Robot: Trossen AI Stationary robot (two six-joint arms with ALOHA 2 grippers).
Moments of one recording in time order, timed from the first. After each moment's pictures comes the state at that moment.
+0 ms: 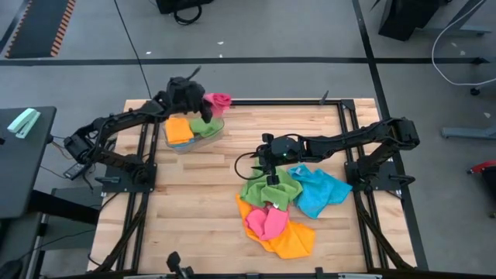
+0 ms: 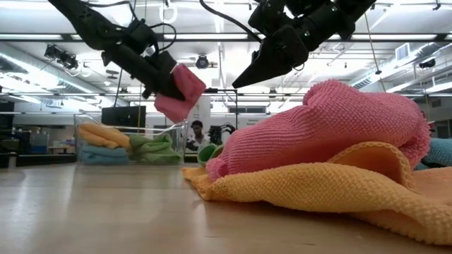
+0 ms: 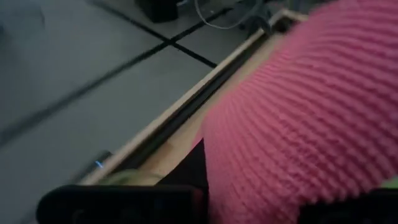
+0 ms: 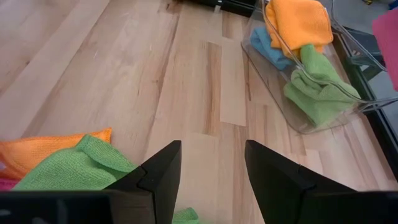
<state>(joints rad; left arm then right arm) 0.81 1.36 0.80 0.07 0.21 0.00 0.00 1.55 0.94 0.03 0.07 -0.24</state>
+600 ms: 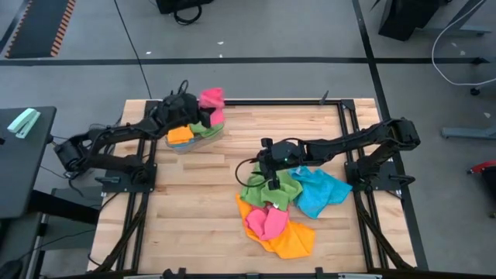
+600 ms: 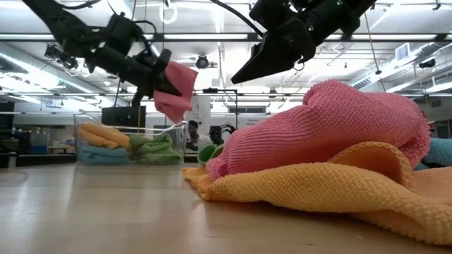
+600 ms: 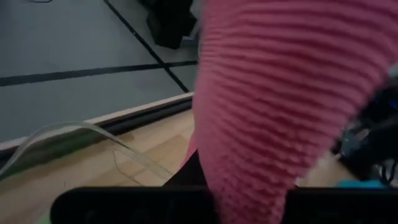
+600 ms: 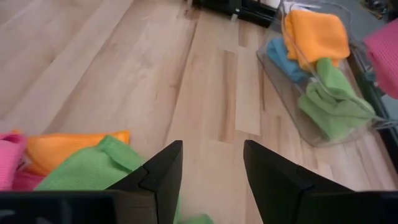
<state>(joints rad) 0.70 1.23 0.54 0.39 0.08 -0.46 0.04 1.55 0.94 0.03 0.07 -0.27</state>
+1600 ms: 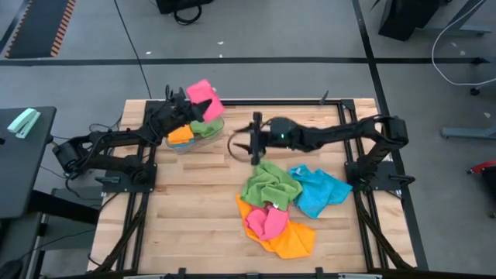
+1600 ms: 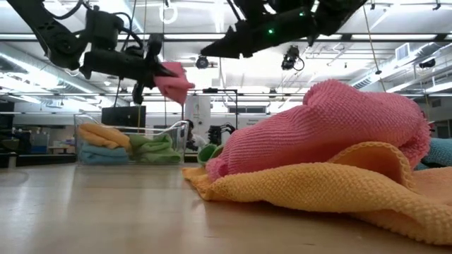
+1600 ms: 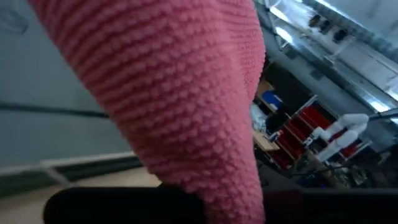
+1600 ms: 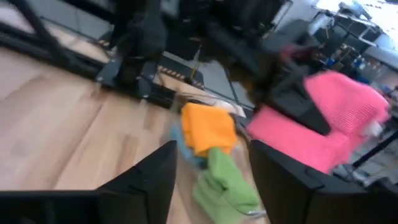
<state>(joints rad) 0.68 1.21 0.40 0.84 0.03 -0.72 -0.13 1.65 1.04 0.42 0.04 -0.47</state>
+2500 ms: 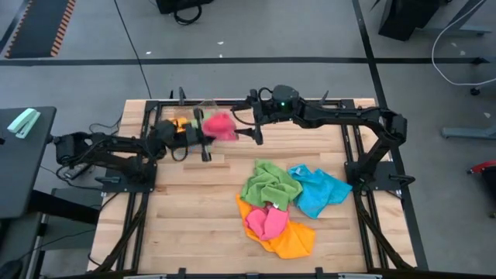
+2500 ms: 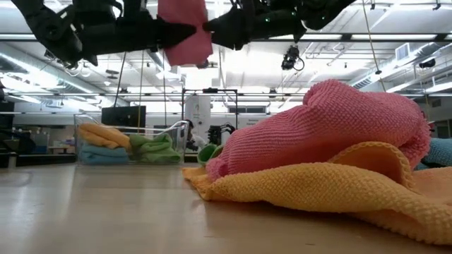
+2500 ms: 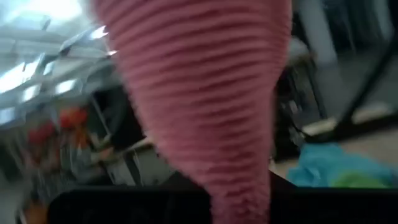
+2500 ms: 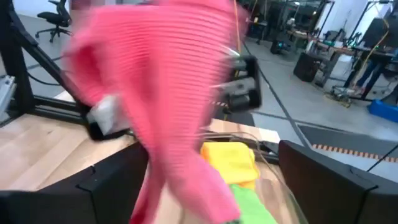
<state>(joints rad) 0.30 1.21 0.40 1.06 0.15 0.35 -0.33 1.65 1.24 0.27 -0.39 -0.26</state>
